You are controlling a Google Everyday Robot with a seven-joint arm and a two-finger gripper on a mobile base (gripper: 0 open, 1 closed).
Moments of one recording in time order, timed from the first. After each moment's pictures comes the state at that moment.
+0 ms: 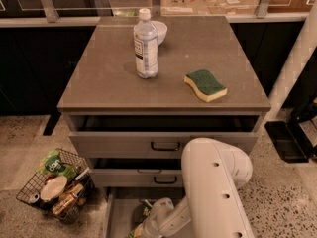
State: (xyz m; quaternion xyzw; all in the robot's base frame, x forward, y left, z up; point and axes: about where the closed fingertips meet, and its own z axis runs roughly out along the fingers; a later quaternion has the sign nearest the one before) arm 0.399 0.064 0.138 -0.98 0.08 0.03 0.19
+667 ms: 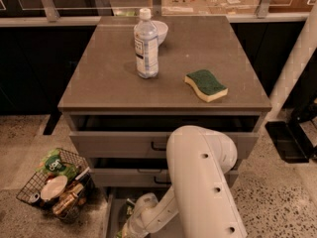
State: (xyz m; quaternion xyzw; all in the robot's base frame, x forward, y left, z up) arm 0.393 0.120 0.189 -0.98 -0.01 0.03 0.20
